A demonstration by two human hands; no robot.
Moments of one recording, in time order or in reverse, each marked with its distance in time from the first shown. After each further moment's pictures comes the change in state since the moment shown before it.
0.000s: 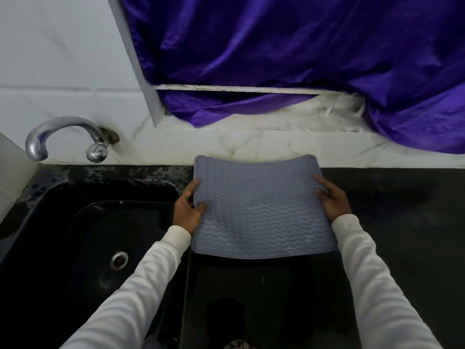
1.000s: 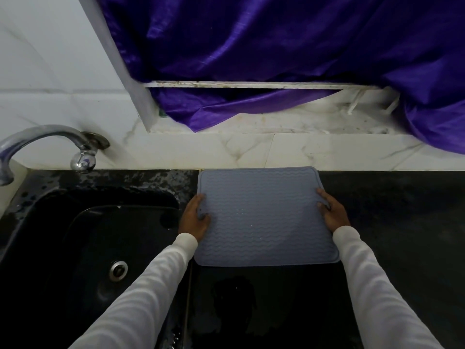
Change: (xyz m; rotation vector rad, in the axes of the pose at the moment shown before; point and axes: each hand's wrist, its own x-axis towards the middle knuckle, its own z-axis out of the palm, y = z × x) left_hand 0.067 -0.075 0.000 0.521 -0.057 -0.076; right_hand 0.062 0.079 0.027 -0.160 -0.033 0.216
